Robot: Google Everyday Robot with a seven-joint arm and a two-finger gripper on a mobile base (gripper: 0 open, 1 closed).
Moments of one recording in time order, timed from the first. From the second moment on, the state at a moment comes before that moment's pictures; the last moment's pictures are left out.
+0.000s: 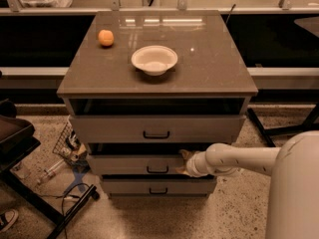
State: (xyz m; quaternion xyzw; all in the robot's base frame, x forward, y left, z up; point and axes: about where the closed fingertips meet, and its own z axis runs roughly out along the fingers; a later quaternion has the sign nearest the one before) arm 0.595 -0.096 0.412 -0.64 0.69 0.05 0.32
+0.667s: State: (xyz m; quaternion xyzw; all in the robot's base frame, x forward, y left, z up) arm 0.594 -0.096 0.415 -0.64 0.69 0.05 0.32
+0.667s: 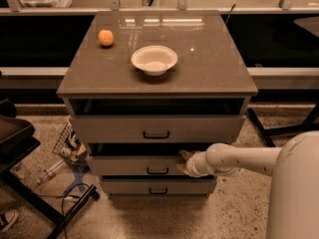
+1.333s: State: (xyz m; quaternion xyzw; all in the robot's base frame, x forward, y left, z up) arm 0.594 -0.097 0.415 -0.64 0.69 0.05 0.32
